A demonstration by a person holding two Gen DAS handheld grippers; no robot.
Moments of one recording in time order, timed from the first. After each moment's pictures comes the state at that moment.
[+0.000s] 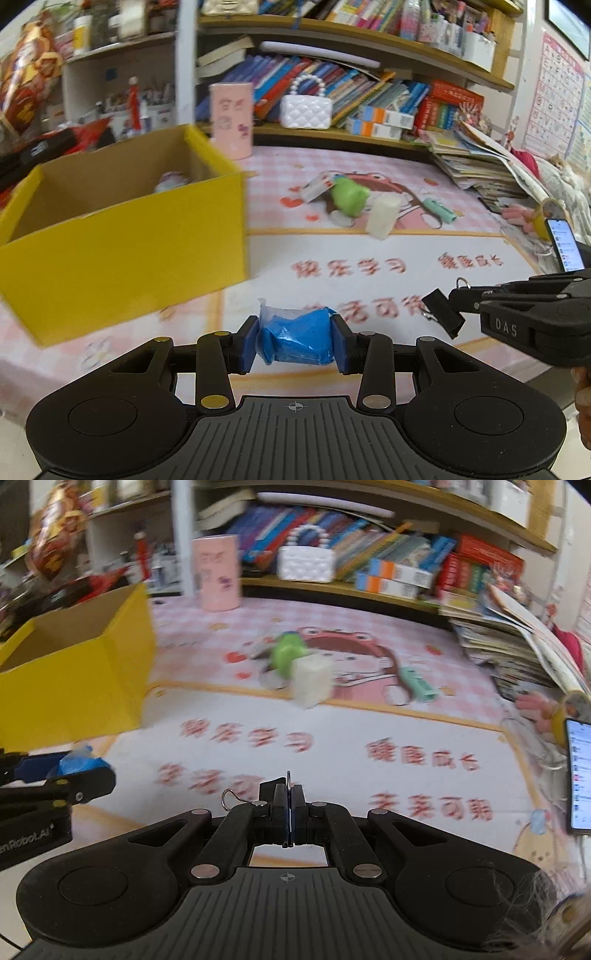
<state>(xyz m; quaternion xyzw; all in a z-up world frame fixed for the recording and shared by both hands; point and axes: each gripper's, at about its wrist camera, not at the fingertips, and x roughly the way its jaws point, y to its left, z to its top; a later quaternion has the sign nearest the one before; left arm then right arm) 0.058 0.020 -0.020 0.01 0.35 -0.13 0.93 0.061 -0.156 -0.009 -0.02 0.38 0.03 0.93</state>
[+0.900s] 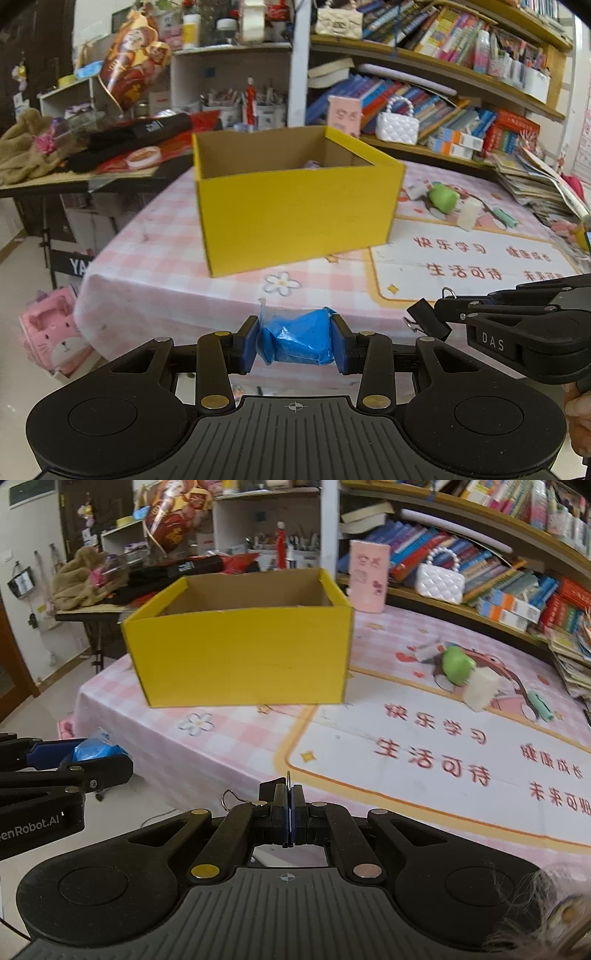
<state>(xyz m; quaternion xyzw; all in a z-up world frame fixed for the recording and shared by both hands) -0.026 0.151 -0.007 -0.01 0.33 -0.04 0.94 0.002 -0.010 -0.011 -0.05 0.36 0.15 0.92</state>
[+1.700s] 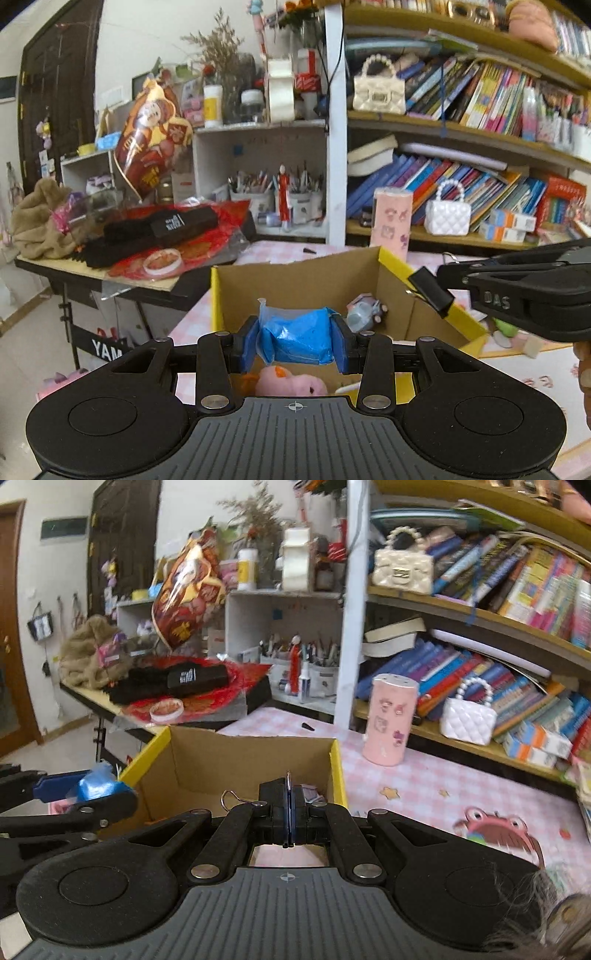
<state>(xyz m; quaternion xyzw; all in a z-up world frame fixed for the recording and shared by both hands) 0.112 0.154 0.041 0.01 0.23 0.02 0.97 0.155 0.017 0.071 -0.07 0.23 0.19 0.95</state>
